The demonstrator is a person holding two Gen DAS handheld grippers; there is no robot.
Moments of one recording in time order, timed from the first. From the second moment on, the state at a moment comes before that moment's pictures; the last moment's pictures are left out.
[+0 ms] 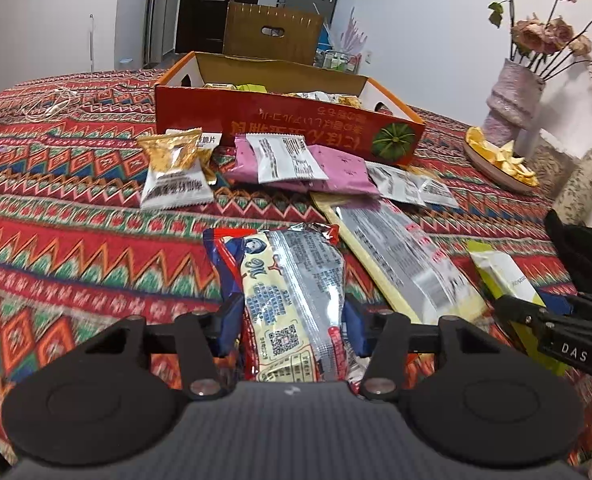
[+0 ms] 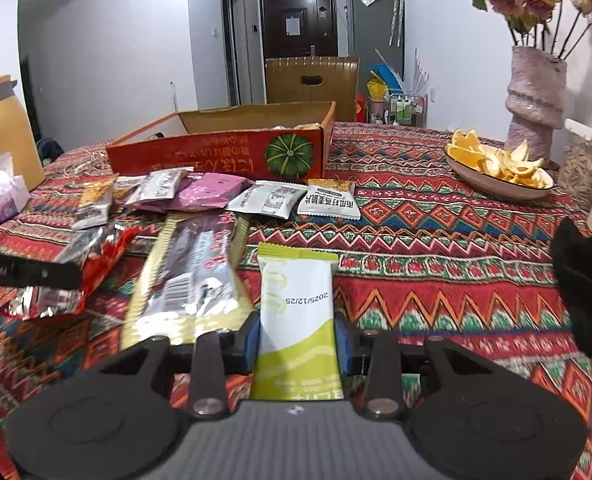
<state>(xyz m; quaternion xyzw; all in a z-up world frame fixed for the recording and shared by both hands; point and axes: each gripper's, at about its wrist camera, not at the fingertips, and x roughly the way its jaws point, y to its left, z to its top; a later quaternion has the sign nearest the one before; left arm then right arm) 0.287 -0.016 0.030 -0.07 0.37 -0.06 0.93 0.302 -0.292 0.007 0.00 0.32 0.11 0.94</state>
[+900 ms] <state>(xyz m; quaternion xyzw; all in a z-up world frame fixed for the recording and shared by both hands) 0.230 0.018 0.074 -0.07 0.29 -0.07 0.95 0.242 -0.263 0.043 -0.02 0.28 0.12 0.95</state>
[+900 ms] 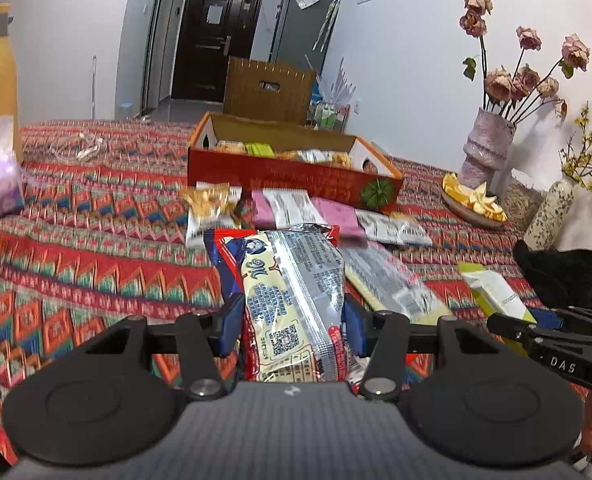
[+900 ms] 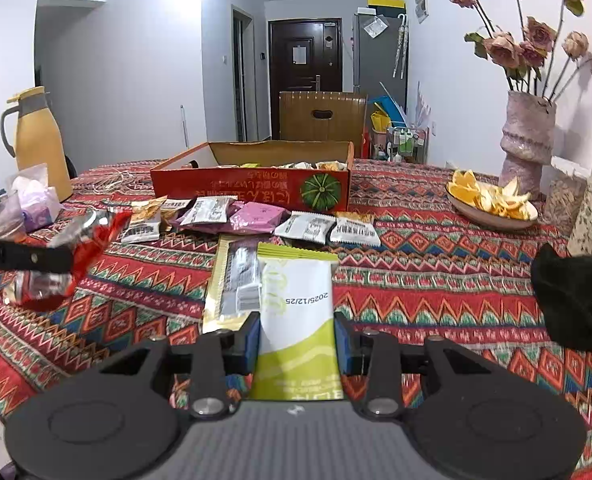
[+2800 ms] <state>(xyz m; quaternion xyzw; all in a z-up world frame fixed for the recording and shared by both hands) 0.516 0.058 0.082 0.00 0.30 -0.05 0.95 0.562 -0.182 0.055 -0.12 0.25 0.05 0.96</state>
